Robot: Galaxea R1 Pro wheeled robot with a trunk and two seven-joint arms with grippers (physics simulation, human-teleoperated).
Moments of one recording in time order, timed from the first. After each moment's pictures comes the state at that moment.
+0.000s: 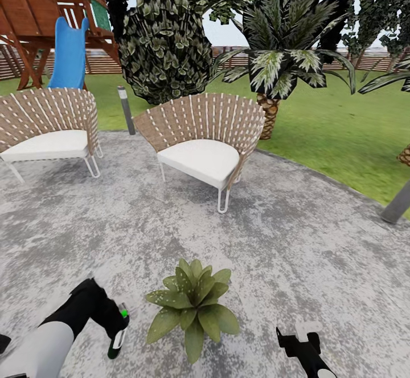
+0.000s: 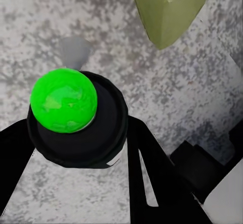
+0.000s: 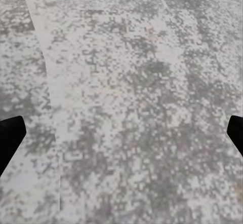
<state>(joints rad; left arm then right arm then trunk) -0.67 0.13 0.18 -0.54 -1.05 0.39 -1.08 -0.49 -0.09 -0.12 -0.11 0.21 -0.46 -0.02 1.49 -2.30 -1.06</state>
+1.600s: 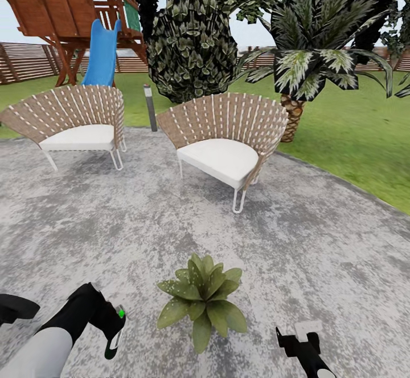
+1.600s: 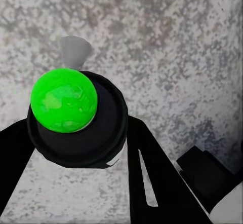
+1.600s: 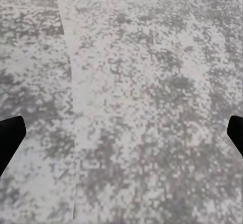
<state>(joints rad) -0.64 0.12 0.25 -0.55 -1.07 0.41 -1.00 -0.49 -0.09 -0.12 -0.11 0.21 -0.46 -0.03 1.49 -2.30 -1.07</state>
